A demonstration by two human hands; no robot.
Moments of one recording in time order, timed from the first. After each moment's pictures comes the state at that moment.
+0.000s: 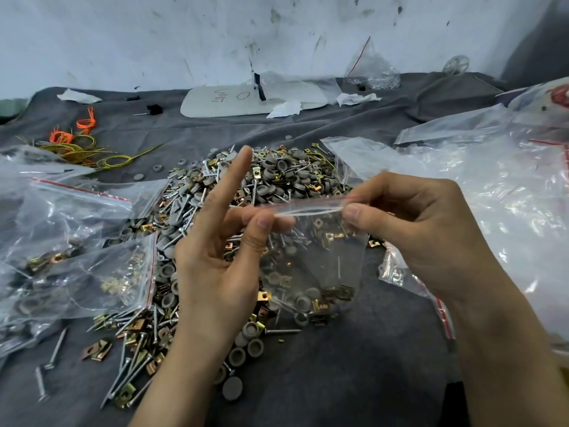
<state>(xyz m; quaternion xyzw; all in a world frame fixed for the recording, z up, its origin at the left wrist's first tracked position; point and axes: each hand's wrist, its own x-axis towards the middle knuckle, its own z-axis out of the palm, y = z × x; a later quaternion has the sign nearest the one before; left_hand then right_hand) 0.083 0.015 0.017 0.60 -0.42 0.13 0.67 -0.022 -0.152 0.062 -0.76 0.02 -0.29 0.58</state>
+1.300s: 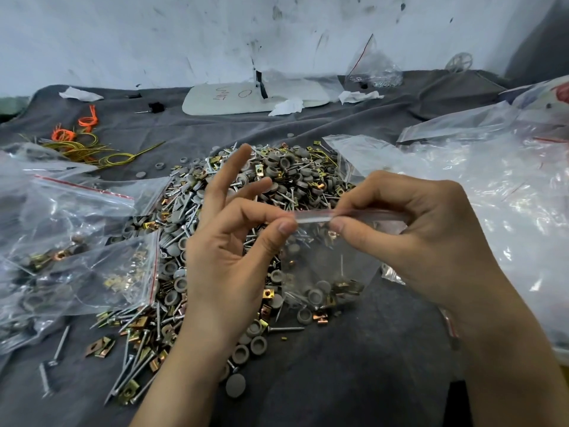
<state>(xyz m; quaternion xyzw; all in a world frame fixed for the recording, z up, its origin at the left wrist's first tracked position) 0.078 0.013 0.027 0.60 -0.40 0.05 0.70 -0.026 -0.137 0.073 -0.85 0.01 -0.32 0.43</state>
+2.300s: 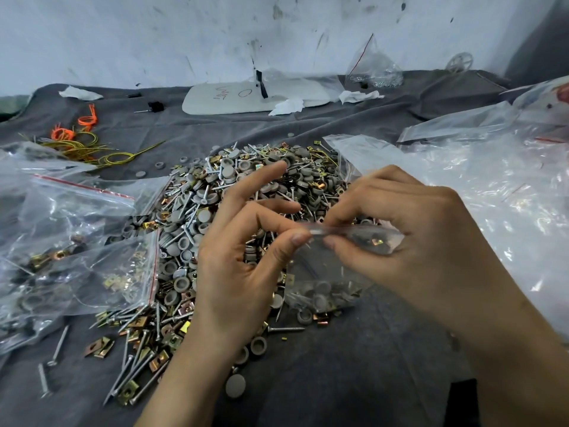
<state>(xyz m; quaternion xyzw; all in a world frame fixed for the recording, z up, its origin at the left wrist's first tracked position) 0.077 0.011 0.026 0.61 -0.48 0.11 0.63 -0.028 -0.129 0.078 -0.92 -0.05 -0.33 0.22</state>
